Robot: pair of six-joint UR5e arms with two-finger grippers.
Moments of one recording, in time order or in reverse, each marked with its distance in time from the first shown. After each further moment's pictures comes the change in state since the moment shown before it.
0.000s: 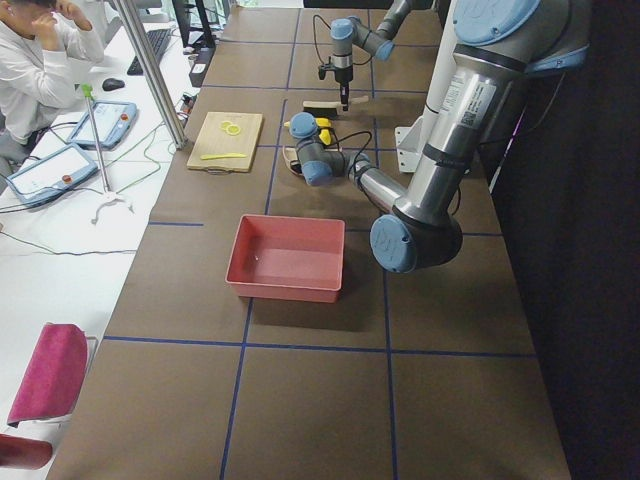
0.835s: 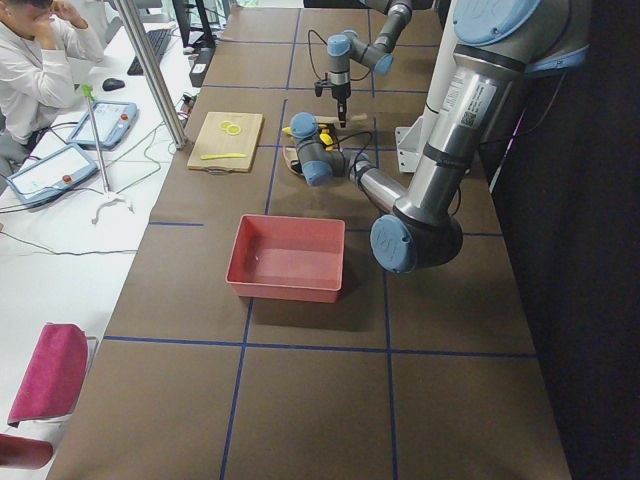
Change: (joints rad) left arm 0.001 0.001 -0.001 0.000 0.001 -0.001; right arm -0.038 0.172 -0.111 -0.035 -0.036 0.001
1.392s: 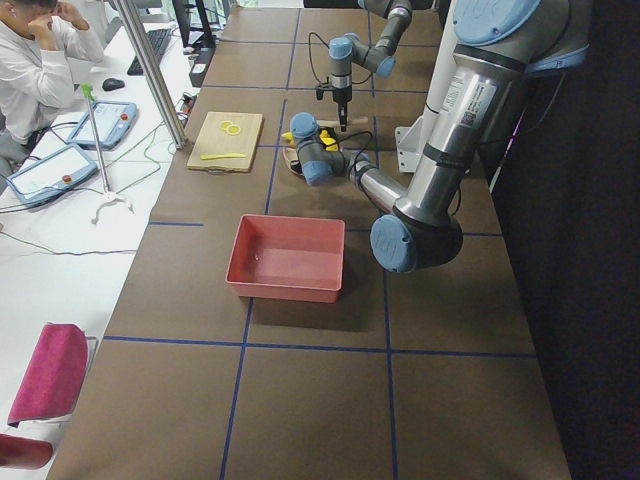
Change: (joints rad) left arm 0.000 0.000 -0.001 0.000 -0.001 0.000; right arm -0.030 0.072 -0.041 0.000 -0.045 -0.005
